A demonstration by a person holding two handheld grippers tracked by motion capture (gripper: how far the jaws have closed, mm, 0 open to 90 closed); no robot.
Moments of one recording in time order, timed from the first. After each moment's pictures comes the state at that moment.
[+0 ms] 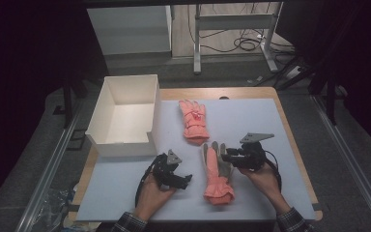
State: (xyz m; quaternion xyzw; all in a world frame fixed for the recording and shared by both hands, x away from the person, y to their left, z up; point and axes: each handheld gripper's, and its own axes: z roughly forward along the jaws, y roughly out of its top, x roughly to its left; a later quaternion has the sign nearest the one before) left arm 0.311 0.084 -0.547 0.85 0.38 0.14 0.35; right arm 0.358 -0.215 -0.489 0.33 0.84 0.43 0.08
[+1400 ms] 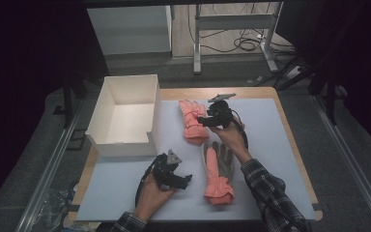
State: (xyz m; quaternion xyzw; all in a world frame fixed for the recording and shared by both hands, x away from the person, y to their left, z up) left arm 0.310 0.084 -0.547 0.84 0.38 0.13 0.35; right arm 0.489 -0.121 -0.471 0.36 0.83 0.40 0.14
